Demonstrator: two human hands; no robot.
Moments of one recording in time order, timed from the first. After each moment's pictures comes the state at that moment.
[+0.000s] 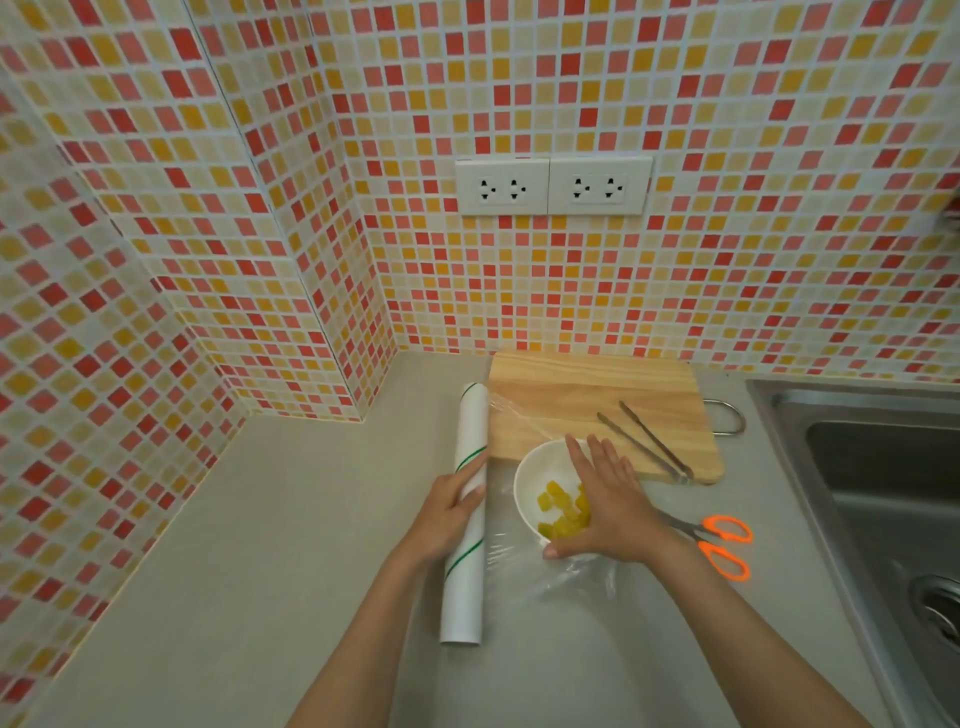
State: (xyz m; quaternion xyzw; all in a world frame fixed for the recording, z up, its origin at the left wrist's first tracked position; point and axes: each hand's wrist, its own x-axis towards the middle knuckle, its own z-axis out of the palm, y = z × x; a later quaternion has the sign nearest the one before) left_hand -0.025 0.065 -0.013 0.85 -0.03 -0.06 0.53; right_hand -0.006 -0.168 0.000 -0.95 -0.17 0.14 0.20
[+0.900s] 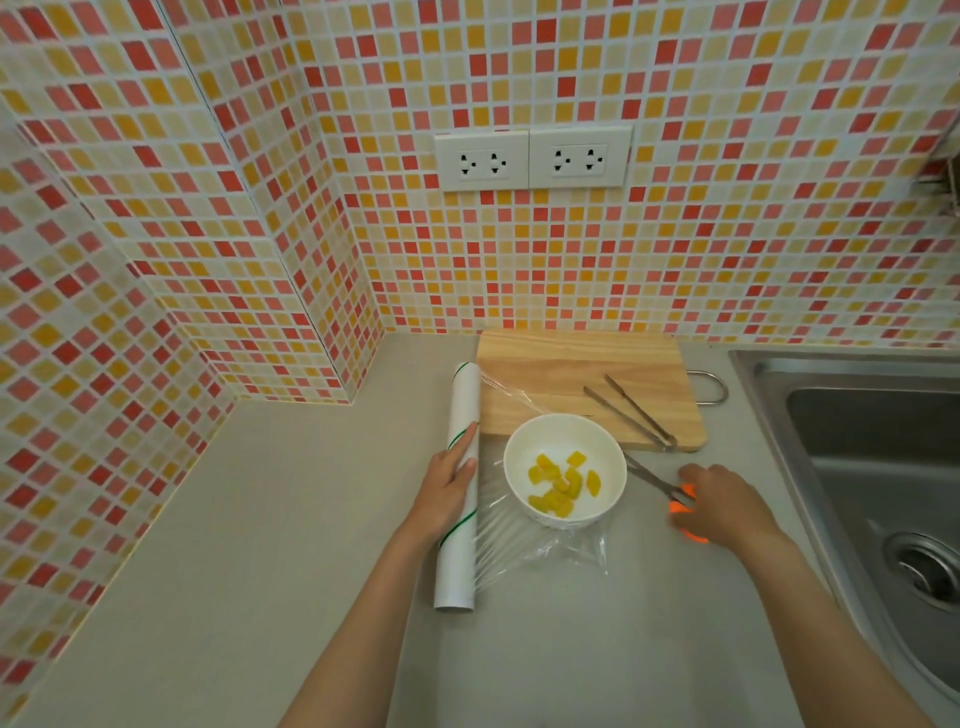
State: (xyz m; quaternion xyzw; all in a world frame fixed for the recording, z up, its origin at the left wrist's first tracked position) left_hand -0.027 0.056 -0.026 0.85 0.00 -0.05 0.52; right_hand -0.021 -0.278 -0.018 -0.99 0.06 0.14 0.08
